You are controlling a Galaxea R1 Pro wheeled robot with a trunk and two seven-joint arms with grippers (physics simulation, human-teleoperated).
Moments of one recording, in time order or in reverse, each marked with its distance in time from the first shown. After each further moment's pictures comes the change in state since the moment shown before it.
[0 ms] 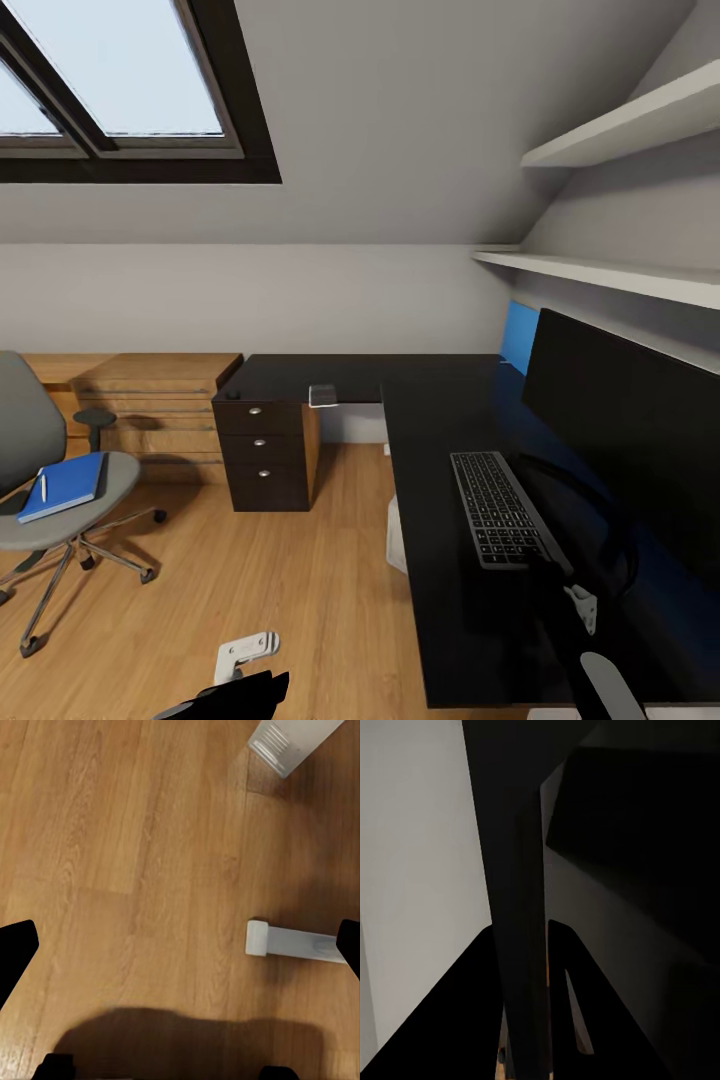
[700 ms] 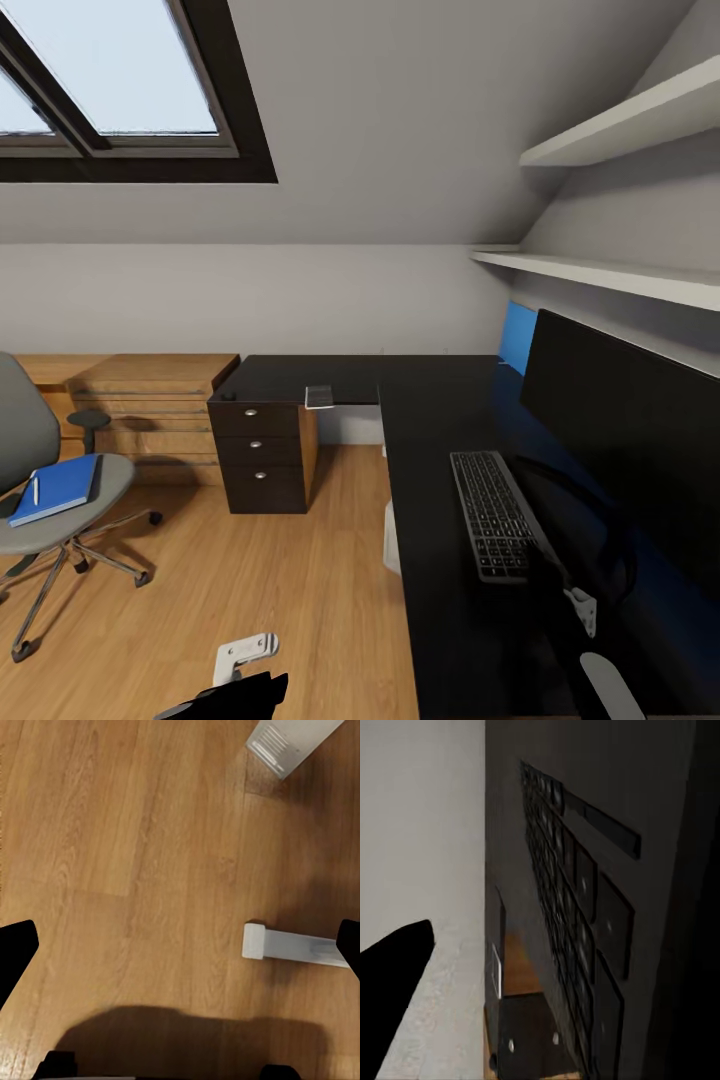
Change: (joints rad) left arm 0.000 0.001 0.003 0.004 0.001 0.001 0.003; right arm 0.000 0.000 0.001 0.002 0.001 0.000 -0.032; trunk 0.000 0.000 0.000
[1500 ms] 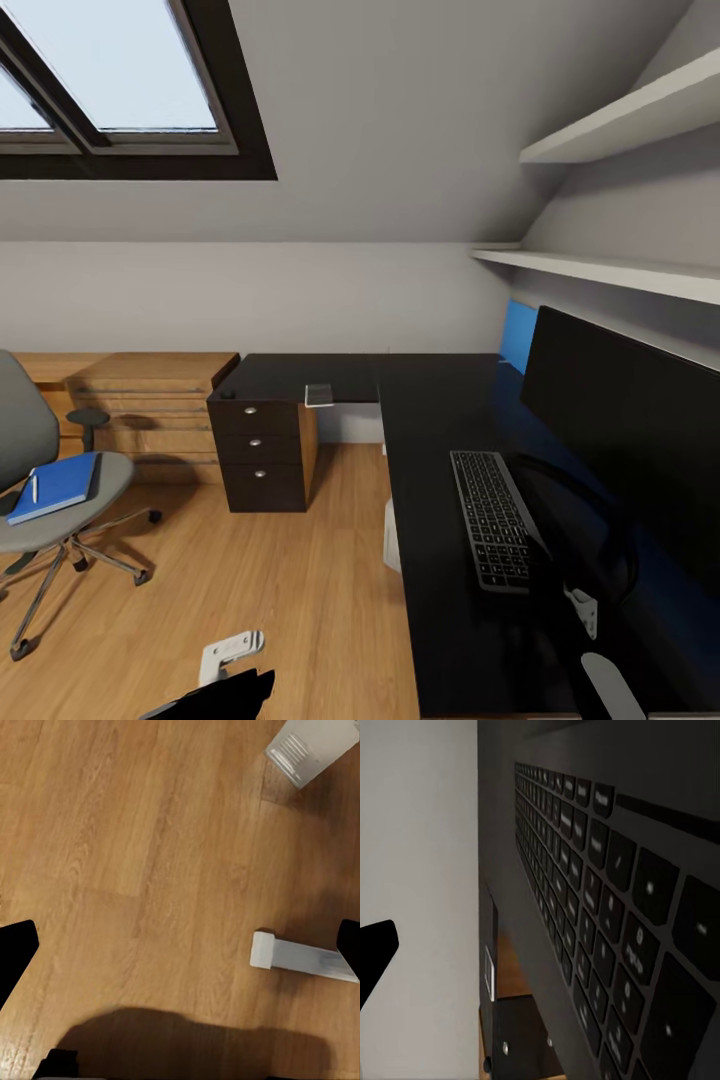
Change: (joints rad) left arm 0.000 -0.004 0.063 -0.005 0.004 0.004 -0.003; right arm 0.000 -0.001 -0.003 0.000 -0.002 0.000 -0.014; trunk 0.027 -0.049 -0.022
